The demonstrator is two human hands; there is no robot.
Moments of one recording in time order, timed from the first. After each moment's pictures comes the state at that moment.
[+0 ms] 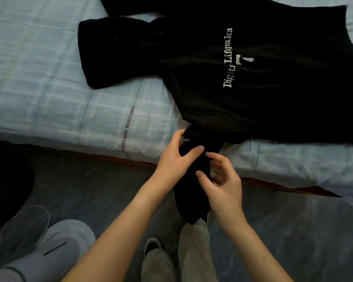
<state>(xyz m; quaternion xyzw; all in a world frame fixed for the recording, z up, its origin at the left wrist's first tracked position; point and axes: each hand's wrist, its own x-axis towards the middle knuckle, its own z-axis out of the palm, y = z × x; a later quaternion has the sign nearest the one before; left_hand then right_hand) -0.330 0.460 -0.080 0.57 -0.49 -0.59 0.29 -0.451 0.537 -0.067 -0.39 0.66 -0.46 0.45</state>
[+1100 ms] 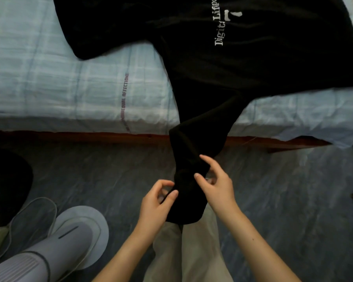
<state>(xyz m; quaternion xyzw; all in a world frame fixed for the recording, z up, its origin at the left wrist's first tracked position) -0.244 0.648 -0.132 0.62 -0.48 -0.57 0.24 -0.422 0.645 -0.126 -0.38 0.75 -0.32 0.43</state>
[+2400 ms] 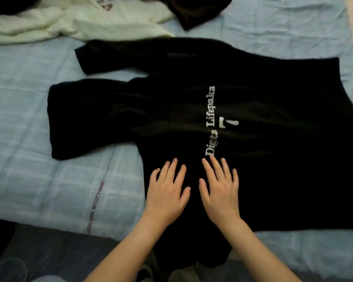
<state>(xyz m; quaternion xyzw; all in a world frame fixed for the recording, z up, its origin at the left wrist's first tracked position) -0.391 0.328 -0.139 0.57 -0.81 -0.13 0.01 -0.556 0.347 -0.139 -0.66 0.72 -0.10 0.17</state>
